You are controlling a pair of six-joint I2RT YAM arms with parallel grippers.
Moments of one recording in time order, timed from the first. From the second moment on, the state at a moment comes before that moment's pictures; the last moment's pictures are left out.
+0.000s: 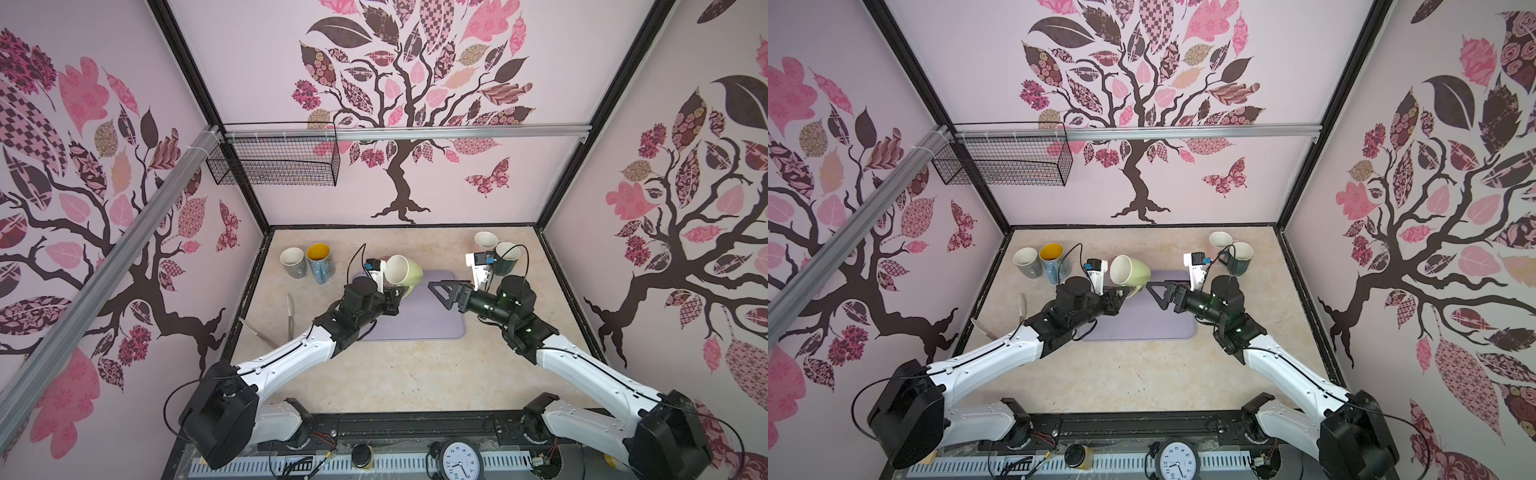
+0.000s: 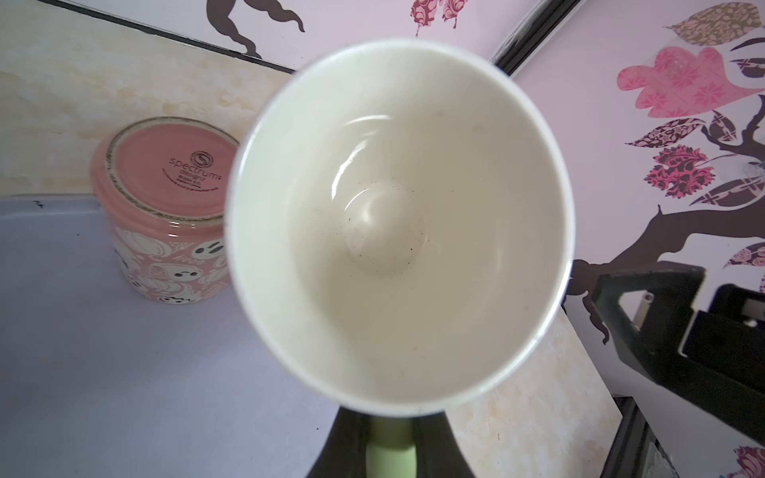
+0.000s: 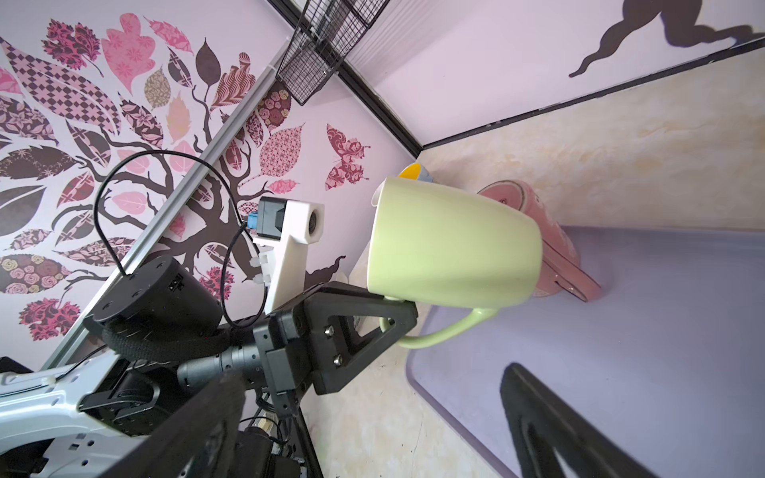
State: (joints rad) left arm -0.67 1.29 0.77 0.13 0.04 -0.59; right arm 0.50 1.05 0.63 0.33 -0.46 0.73
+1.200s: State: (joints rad) left arm -0.42 1.46 0.94 -0.15 -0.36 -0.38; right arm 0.50 0.75 0.55 0.05 -0.33 0.62
